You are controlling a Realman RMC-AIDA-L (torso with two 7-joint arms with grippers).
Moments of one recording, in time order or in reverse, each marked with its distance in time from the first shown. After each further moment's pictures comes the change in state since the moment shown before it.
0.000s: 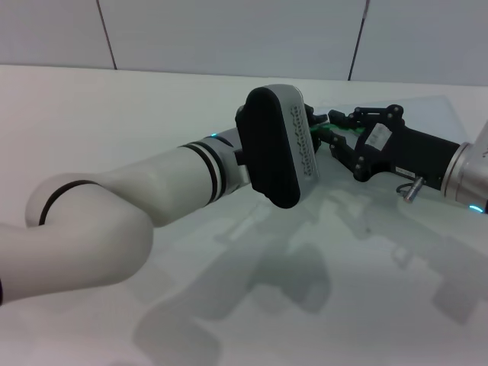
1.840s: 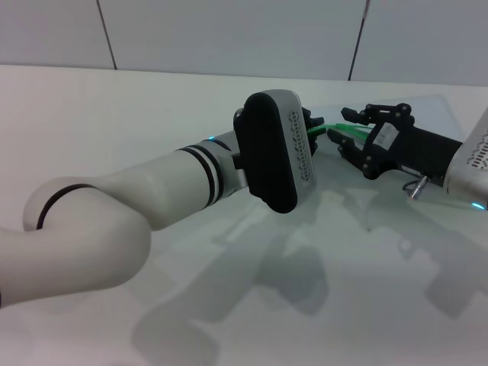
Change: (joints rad) left arm 0.011 -0.002 -0.002 0.000 0.003 0.001 0.021; right arm -0.004 0.000 -0.015 -0.015 -0.003 0.108 -0.086
